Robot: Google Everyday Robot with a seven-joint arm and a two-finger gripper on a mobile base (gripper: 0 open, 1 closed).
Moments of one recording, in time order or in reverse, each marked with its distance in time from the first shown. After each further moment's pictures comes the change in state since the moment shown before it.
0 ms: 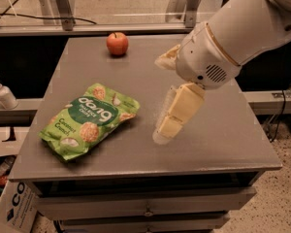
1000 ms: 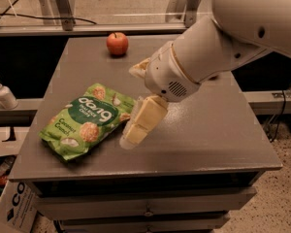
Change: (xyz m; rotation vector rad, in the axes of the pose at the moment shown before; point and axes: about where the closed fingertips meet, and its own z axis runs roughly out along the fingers) arm -0.029 -0.003 0.059 -0.014 -0.105 -0.017
